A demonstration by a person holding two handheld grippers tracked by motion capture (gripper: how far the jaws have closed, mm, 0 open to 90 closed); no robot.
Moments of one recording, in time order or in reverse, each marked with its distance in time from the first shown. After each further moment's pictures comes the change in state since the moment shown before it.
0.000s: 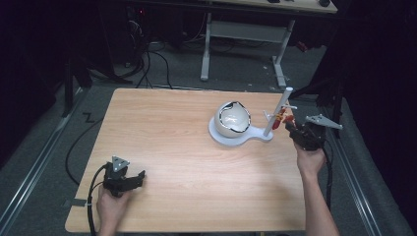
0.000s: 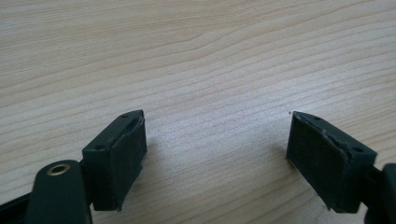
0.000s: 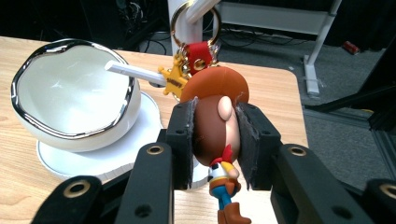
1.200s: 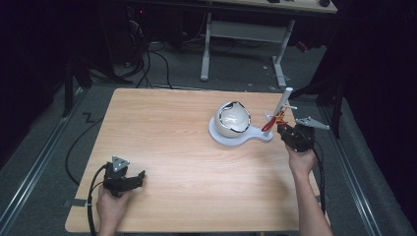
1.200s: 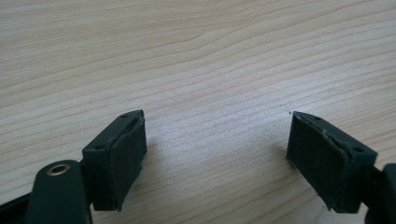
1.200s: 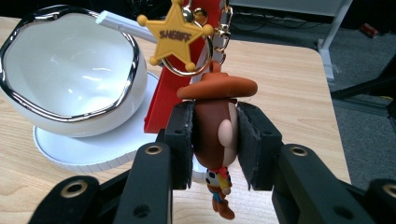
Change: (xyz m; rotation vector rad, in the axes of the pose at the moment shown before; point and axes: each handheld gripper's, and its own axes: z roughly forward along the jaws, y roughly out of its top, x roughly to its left) left arm 0.000 0.000 0.000 -0.001 0.000 0.000; right arm 0.008 -0.016 0.027 0.058 0.029 0.009
